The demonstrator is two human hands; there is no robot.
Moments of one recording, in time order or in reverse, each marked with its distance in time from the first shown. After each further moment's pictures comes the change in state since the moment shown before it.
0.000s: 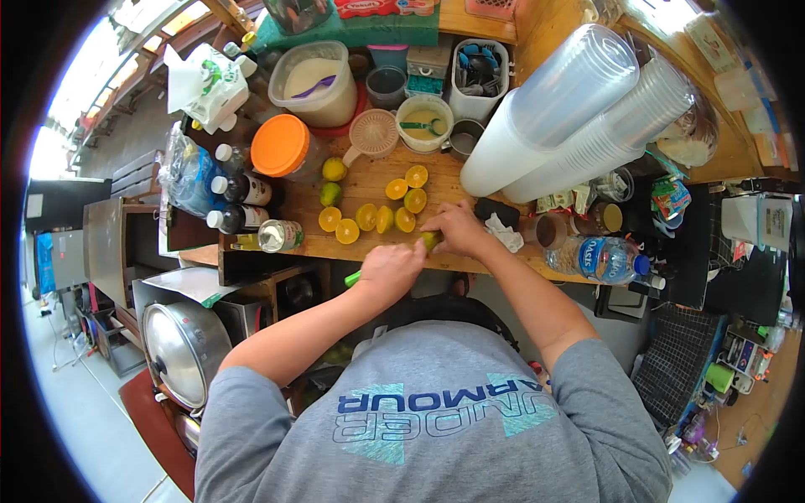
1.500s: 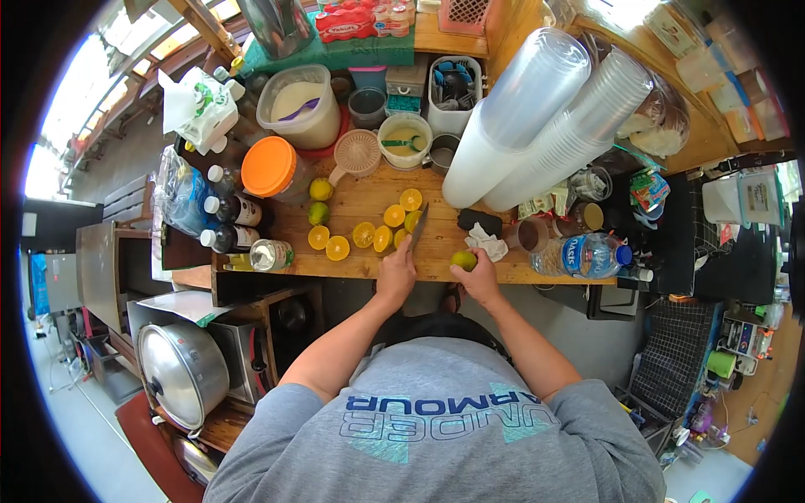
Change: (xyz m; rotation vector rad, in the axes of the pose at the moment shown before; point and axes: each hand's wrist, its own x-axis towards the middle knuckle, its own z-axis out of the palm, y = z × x) left_hand 0.046 0.020 0.114 -0.780 0.398 -0.508; right_hand -0.098 -0.008 0.066 0.696 0.648 0.622
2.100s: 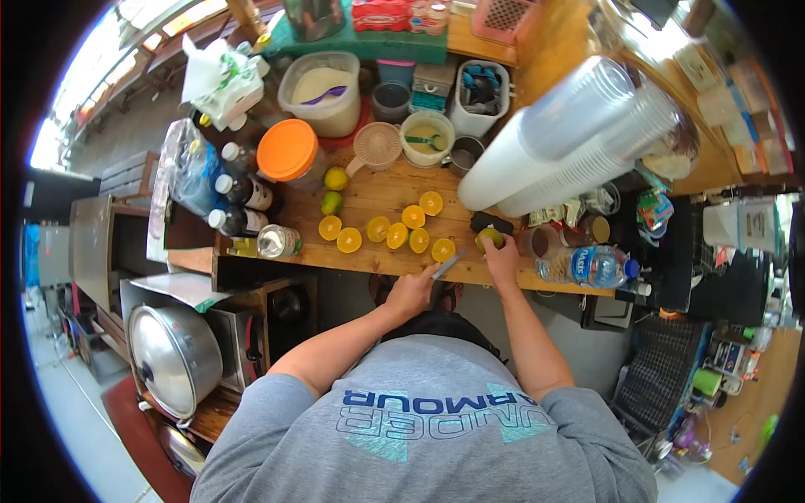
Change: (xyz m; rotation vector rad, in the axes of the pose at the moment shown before) left_hand -0.037 -0.024 0.003 -0.072 -0.256 0.236; right_hand 0.060 0.045 0.000 0.021 0.328 0.145
